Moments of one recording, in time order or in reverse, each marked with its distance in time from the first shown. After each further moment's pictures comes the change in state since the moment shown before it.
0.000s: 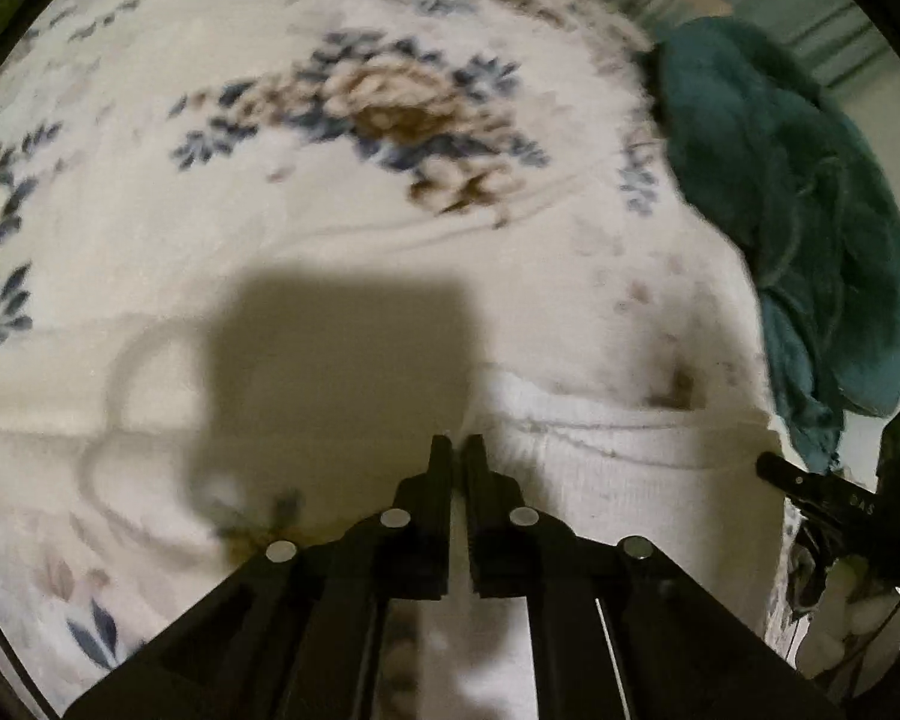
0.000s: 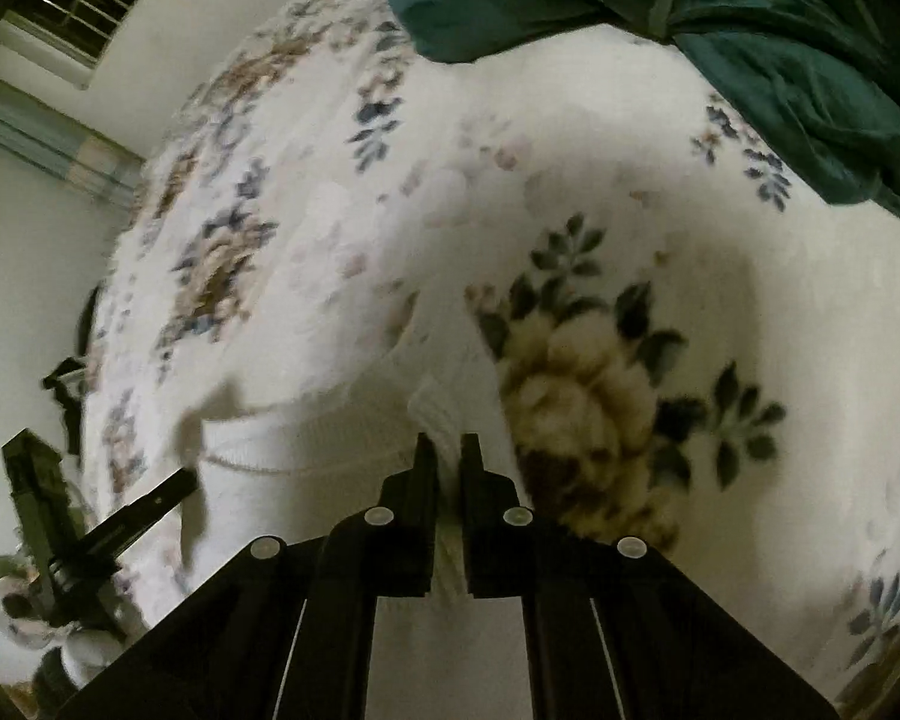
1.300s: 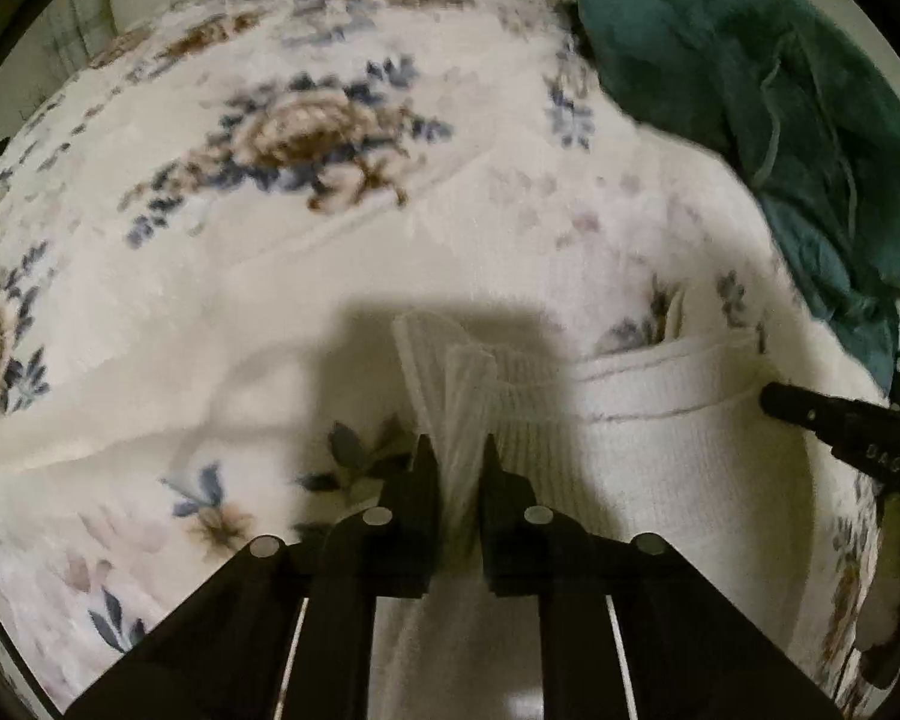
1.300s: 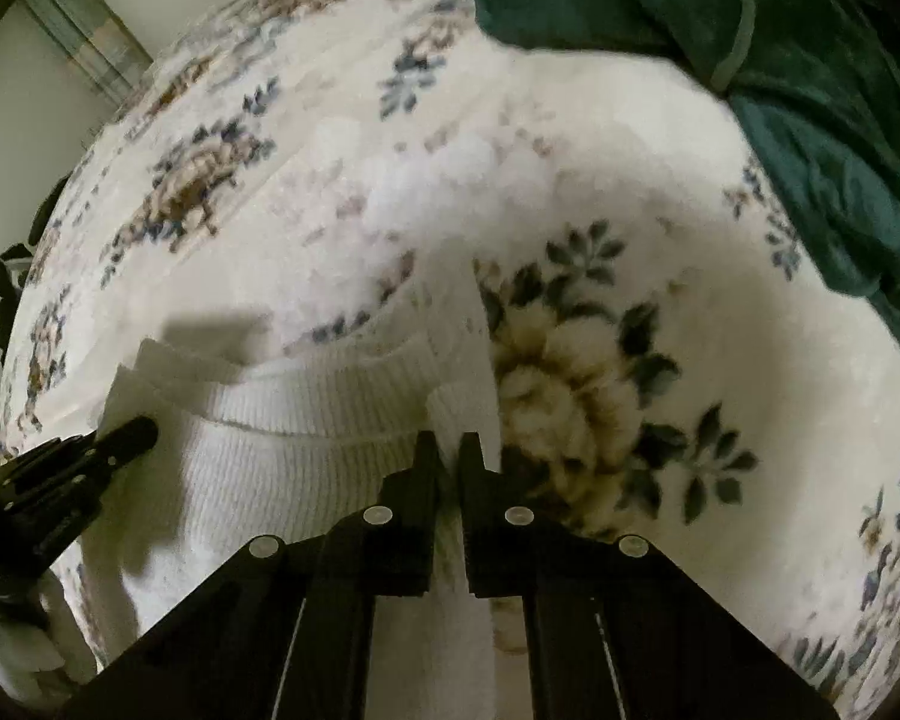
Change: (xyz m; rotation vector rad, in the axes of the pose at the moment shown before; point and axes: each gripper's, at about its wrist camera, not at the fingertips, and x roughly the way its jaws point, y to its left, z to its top) left arm -0.004 -0.077 -0.045 0.250 -0.085 0.162; right arm 0.006 0.030 -0.017 -0.267 -0.010 -0.148
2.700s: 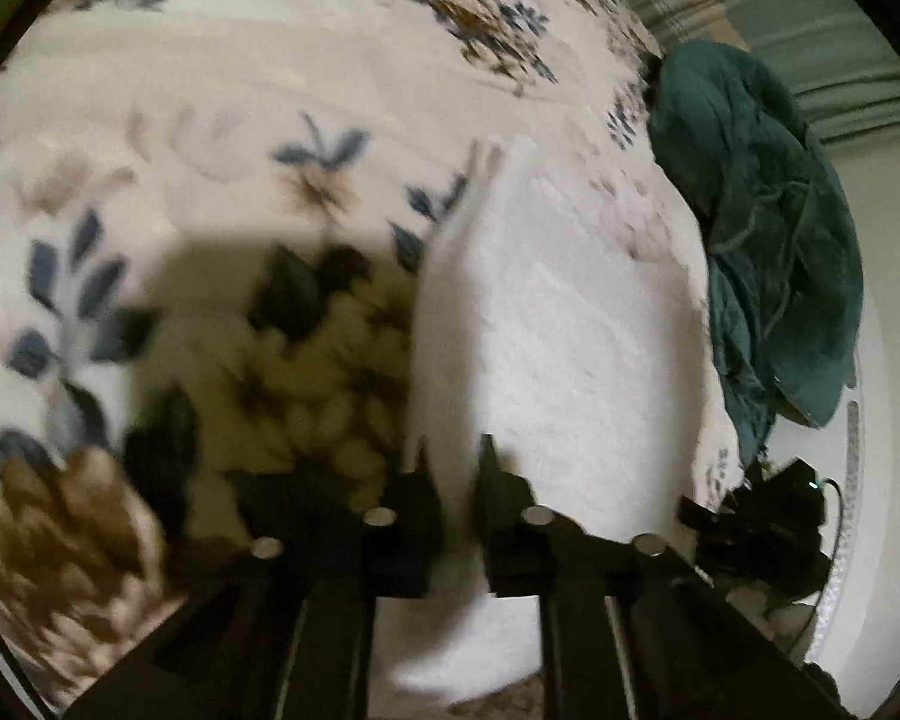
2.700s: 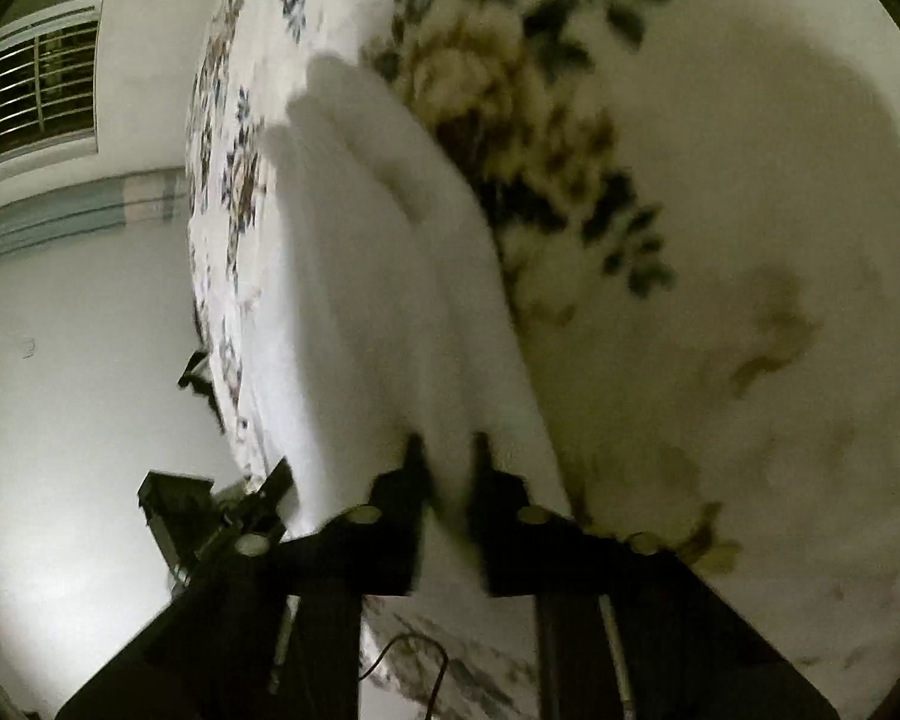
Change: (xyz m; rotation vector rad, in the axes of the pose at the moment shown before) left arm -0.033 0.077 -0.108 -0.458 0.123 -0.320; right arm 0.014 -0.082 -0.139 0.540 0.259 0.571
